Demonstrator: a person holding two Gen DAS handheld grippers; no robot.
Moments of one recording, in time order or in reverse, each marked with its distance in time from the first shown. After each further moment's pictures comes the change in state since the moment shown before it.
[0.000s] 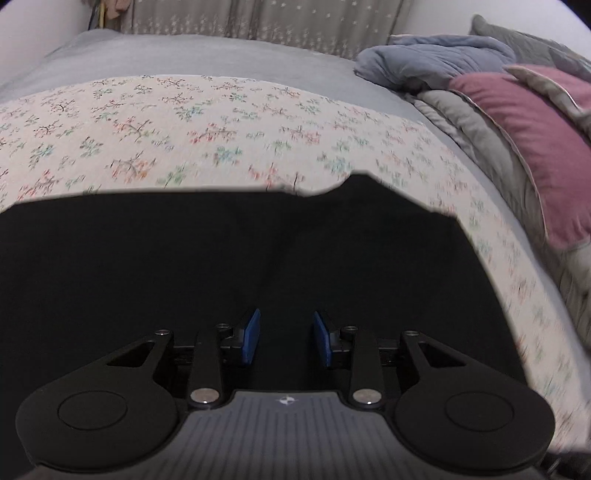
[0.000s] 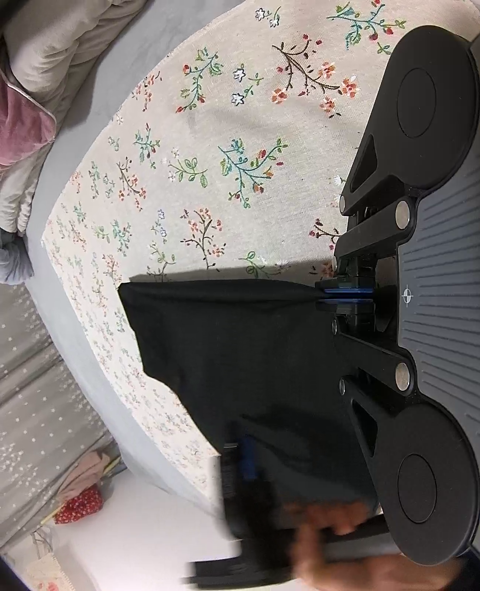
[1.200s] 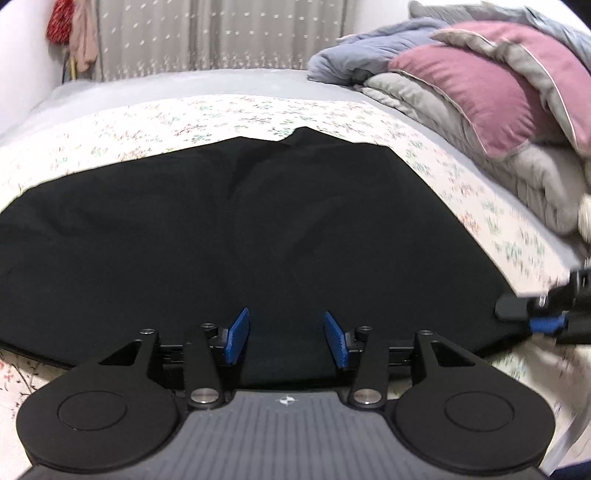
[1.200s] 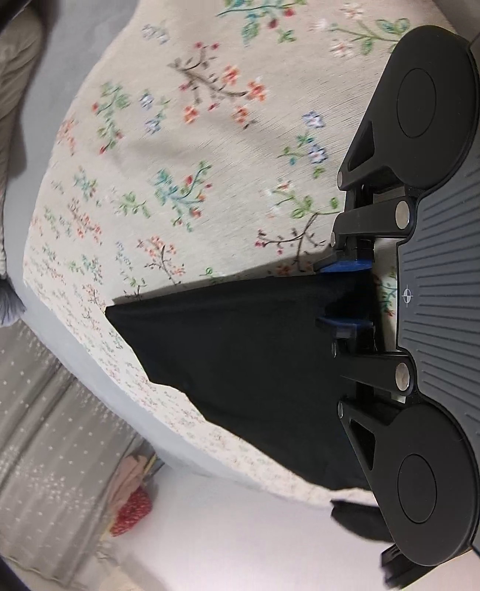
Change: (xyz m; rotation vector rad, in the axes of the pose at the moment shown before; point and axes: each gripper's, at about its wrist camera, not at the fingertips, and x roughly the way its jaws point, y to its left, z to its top) left arm -0.069 -0.031 -0.099 0.183 -0.078 0.002; right arm -0.006 -0.031 -0.029 0.245 0.021 0.138
